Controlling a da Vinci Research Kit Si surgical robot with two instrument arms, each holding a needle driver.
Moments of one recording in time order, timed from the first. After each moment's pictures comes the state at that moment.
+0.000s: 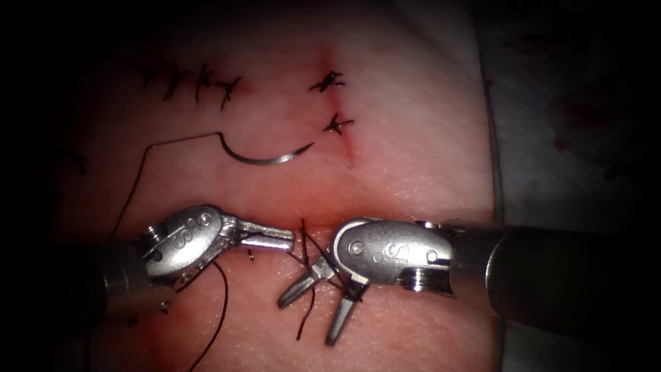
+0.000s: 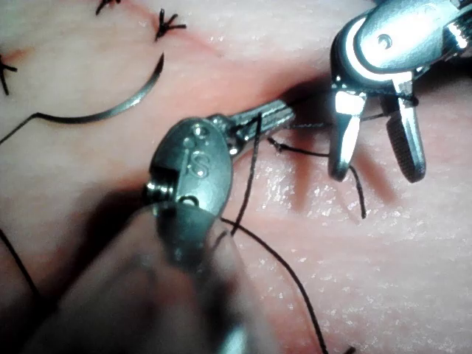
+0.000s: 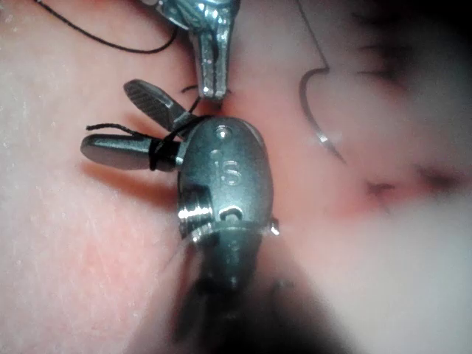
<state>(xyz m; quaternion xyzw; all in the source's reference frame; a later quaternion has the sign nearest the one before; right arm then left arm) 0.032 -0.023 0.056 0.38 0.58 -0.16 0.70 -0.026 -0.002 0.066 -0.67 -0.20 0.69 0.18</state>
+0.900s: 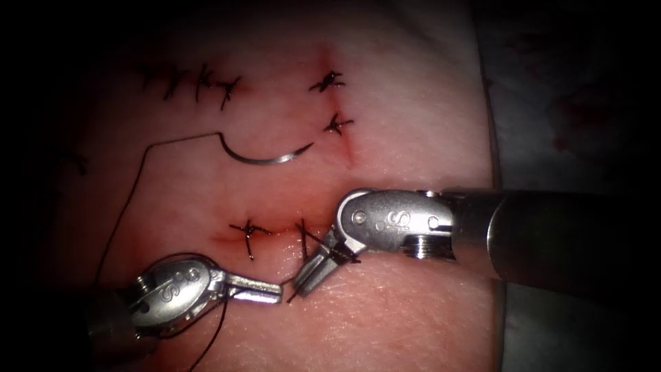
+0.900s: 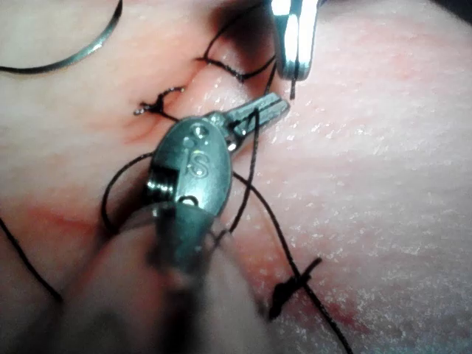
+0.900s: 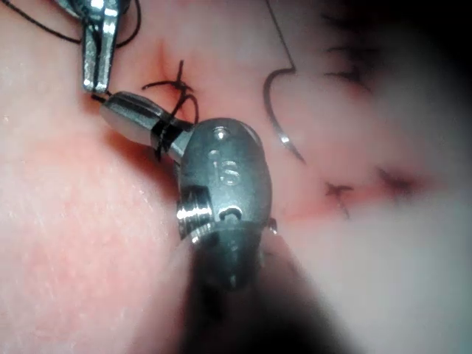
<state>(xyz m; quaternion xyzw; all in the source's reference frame) 0.031 -0.018 0.057 0.39 0.56 -0.13 0.72 -0.025 -0.008 0.064 -0.67 -0.20 0.70 0.16</state>
